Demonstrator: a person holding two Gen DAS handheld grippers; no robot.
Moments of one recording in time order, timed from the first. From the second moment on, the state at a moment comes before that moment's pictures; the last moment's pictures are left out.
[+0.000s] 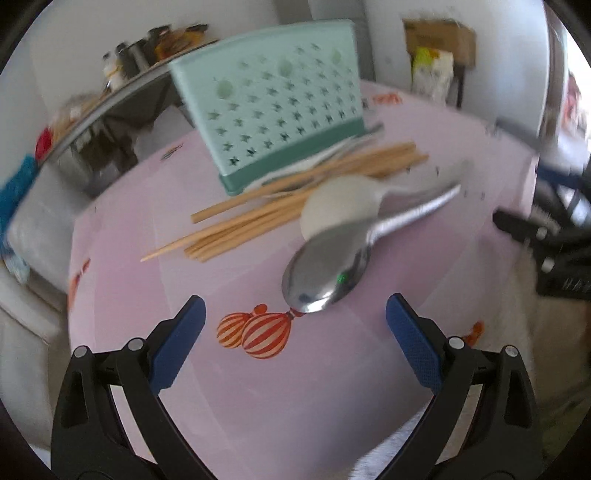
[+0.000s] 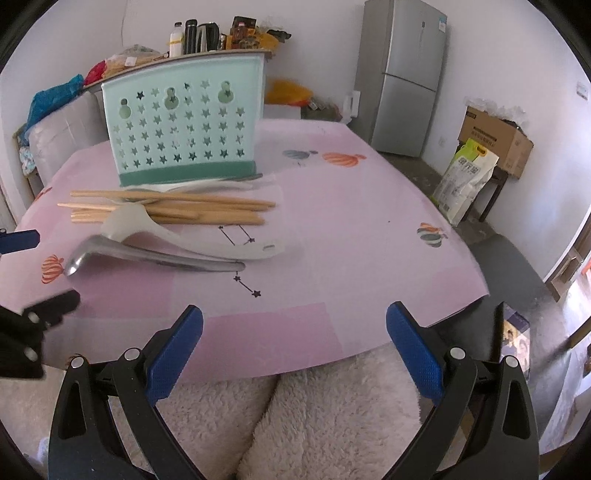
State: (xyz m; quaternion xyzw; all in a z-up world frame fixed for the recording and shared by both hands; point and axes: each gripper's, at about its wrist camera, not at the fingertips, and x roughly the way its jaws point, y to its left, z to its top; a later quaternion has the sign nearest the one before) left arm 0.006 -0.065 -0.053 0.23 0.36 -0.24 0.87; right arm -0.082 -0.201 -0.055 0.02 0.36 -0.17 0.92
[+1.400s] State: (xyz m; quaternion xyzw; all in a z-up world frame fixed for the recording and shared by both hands) left arm 0.011 -0.078 -0.046 0.39 0.28 -0.30 0.82; right arm -0.071 -0.207 -0.064 0.06 0.36 -0.14 0.92
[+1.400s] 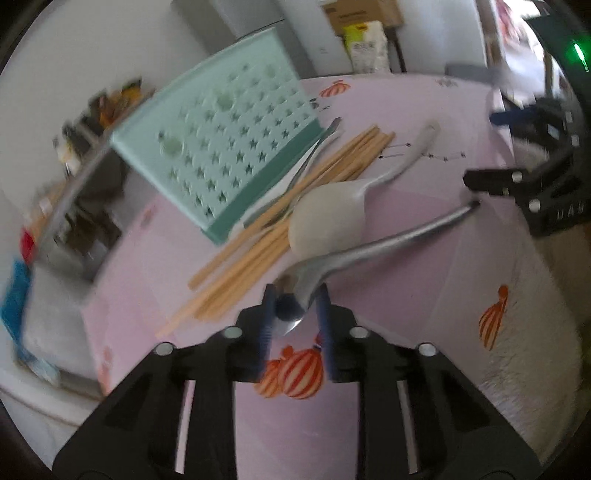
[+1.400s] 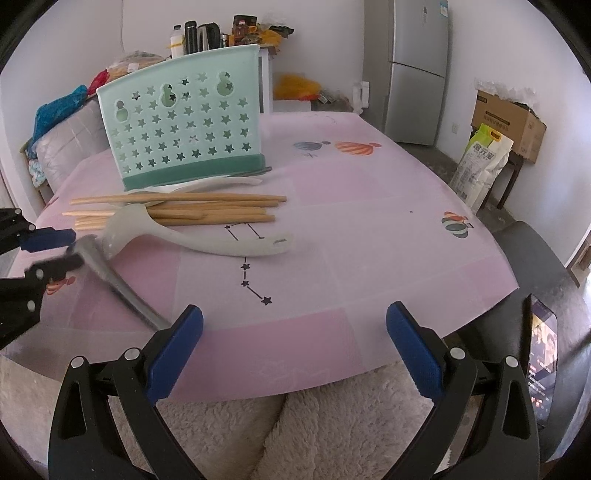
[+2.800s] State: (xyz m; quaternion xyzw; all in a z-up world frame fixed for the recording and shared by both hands) left arm 0.050 -0.034 -0.041 0.11 0.38 -0.32 0.86; right arm -0.083 -0.223 -0.062 0.11 0.33 -0.15 0.92
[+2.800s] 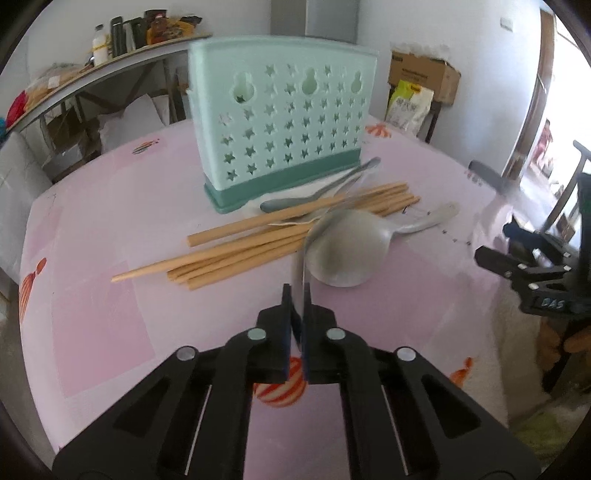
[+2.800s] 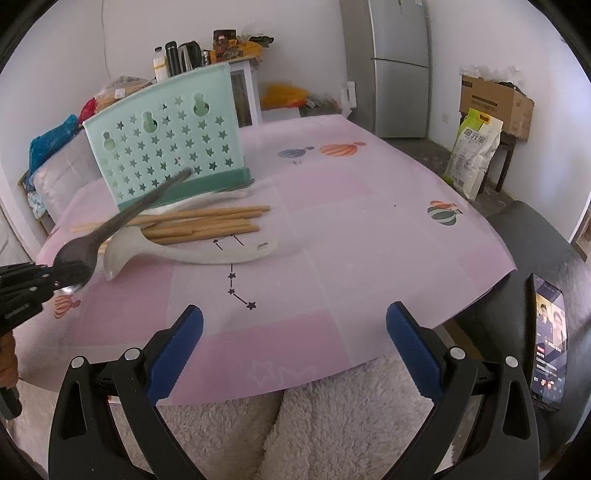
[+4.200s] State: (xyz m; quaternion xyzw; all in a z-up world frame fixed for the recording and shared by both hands) left arm 0.049 0.033 0.040 -0.02 0.30 -0.28 0.91; right arm -0.016 -0.109 -0.054 -0.21 0.33 -0.02 0.92
